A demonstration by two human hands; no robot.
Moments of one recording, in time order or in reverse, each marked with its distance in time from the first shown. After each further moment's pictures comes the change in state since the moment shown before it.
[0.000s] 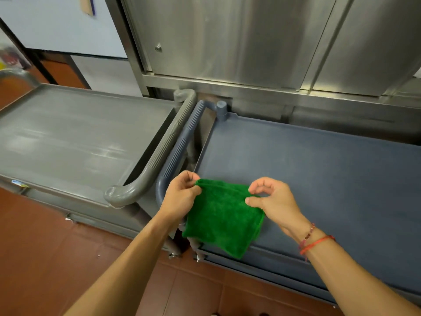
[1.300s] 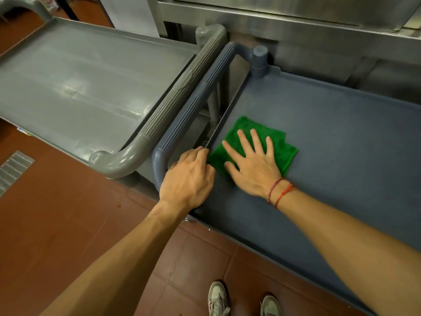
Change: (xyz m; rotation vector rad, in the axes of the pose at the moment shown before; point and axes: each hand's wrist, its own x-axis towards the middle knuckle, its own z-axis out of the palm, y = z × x) left_hand 0.048 -0.049 0.016 1.098 0.070 0.078; right_hand 0.146 0.084 0.093 -1.193 -0.251 -0.549
